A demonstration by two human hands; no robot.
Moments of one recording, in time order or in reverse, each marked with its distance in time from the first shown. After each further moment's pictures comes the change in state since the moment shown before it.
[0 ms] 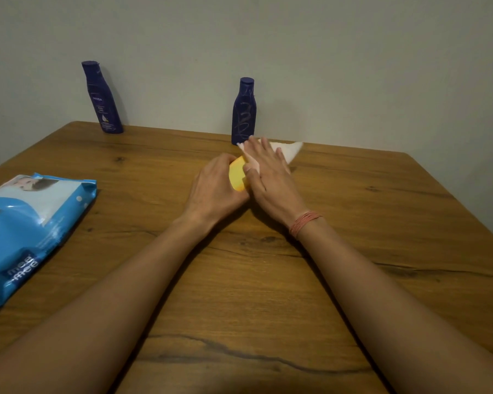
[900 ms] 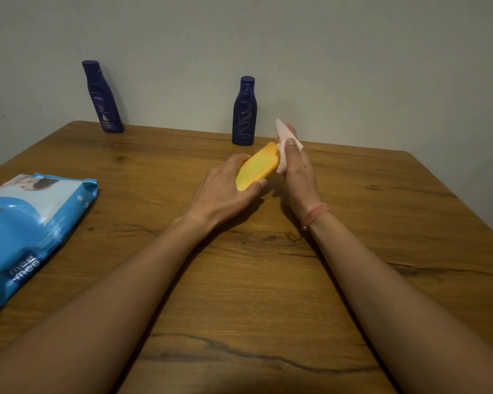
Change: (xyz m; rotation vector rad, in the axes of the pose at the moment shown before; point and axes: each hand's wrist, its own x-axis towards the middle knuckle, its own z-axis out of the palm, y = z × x) left_hand 0.001 0.000 0.000 -0.072 -0.226 -0.034; right_hand 0.004 0.011 -0.014 0.831 0.257 0.442
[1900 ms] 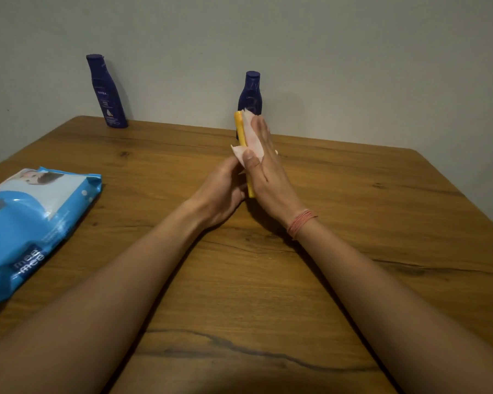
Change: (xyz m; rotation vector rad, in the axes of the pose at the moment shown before) left_hand 0.001 0.007 -0.002 -1.312 -0.180 -0.160; right_hand -0.025 -0.008 0.032 -0.370 -0.253 -0.347
